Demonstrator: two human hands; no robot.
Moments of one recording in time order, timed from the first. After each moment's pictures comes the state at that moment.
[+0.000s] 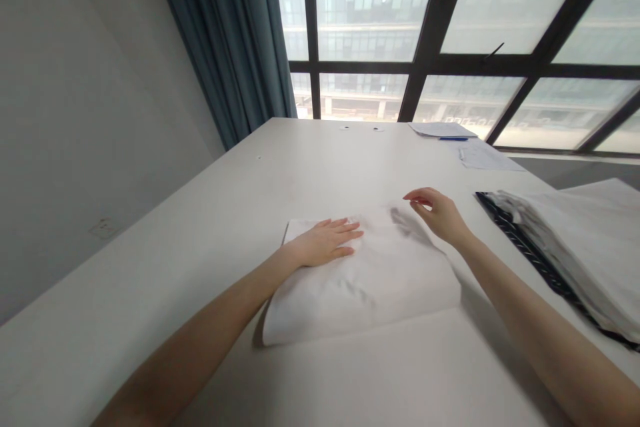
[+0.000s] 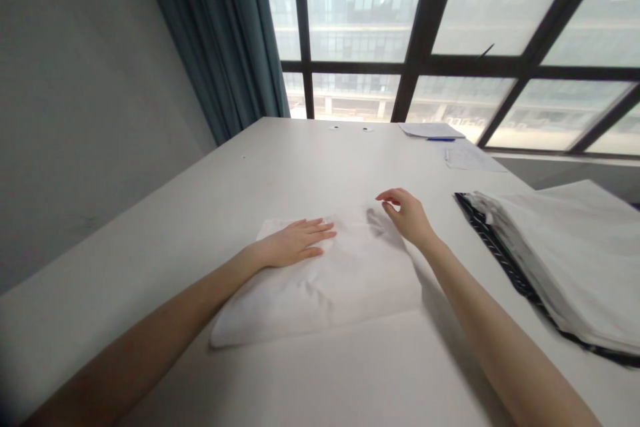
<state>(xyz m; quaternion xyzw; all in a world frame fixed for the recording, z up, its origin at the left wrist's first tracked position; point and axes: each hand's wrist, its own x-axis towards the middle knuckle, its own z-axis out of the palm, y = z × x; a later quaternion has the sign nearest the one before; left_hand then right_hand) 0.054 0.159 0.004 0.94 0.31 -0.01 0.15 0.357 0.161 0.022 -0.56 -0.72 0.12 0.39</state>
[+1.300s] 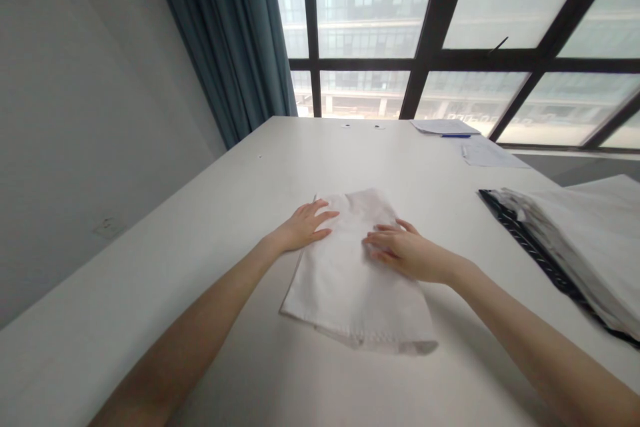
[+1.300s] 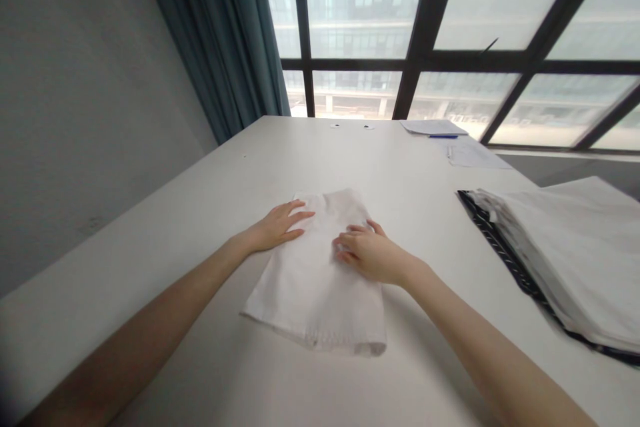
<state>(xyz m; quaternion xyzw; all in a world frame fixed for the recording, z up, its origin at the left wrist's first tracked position) 0.012 0.192 -0.015 0.92 0.38 0.07 0.04 0.285 0.100 0.041 -0.42 -0.90 0.13 0.04</state>
